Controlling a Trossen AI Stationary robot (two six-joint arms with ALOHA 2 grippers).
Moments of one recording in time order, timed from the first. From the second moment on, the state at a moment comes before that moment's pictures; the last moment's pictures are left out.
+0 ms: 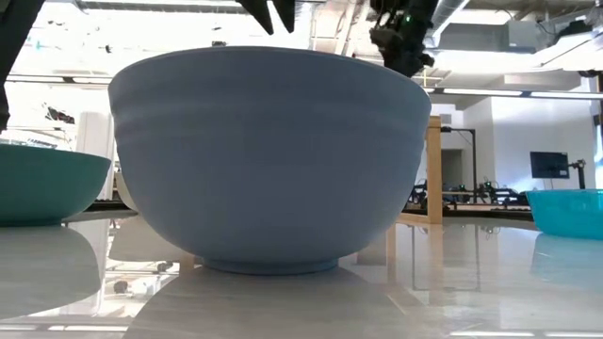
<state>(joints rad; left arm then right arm) 0.09 1.87 2.24 -1.36 -0.70 -0.48 -0.66 1.67 1.89 -1.26 0.11 0.08</state>
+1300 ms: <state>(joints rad) 0.06 1.87 2.24 -1.41 -0.71 -0.57 -0.90 1.56 1.71 -1.04 -0.67 -0.04</state>
